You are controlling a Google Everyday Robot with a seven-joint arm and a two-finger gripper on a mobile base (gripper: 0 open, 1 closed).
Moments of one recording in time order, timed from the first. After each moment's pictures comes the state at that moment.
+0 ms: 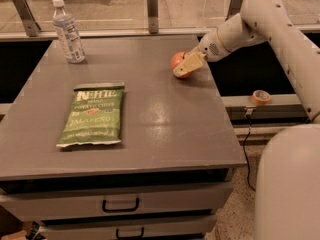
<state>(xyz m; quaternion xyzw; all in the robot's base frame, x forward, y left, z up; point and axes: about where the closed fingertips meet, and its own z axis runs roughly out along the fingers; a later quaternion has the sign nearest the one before) 0.740 -0.101 0.857 -0.47 0.79 0.23 0.33</state>
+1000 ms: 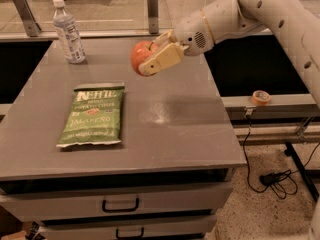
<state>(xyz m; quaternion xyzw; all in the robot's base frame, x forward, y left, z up) 0.598 0.011 0.959 -0.59 0.63 0.37 0.35</state>
